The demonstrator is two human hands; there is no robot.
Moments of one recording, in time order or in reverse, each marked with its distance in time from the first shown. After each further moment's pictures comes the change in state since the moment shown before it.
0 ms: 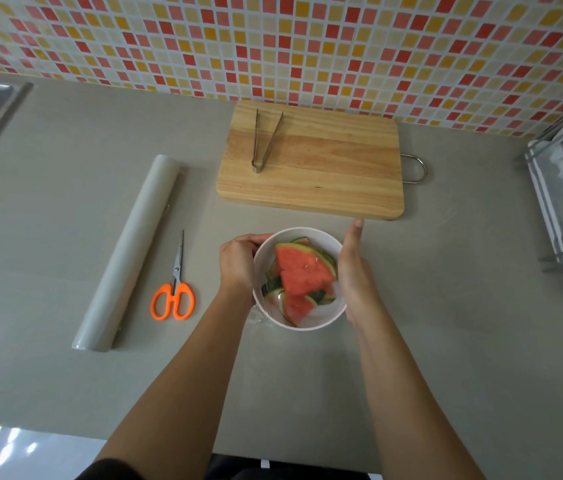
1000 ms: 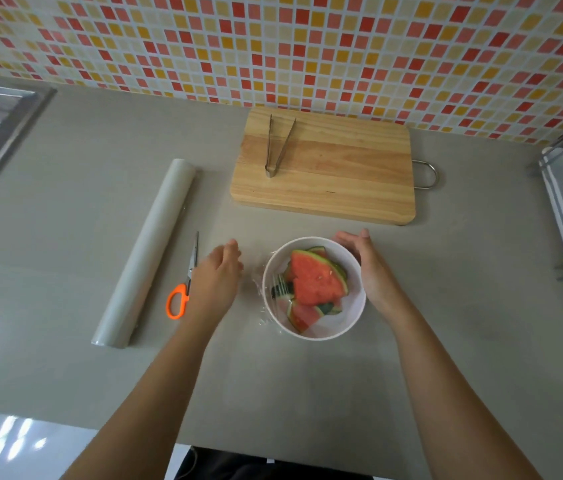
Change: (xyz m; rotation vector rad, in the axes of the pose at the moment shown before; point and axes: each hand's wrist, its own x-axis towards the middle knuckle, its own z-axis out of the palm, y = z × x) left_hand -0.020 0.018 -0.059 0.661 0.134 0.238; right_hand 0.041 0.015 -0.019 -0.008 -0.337 -0.456
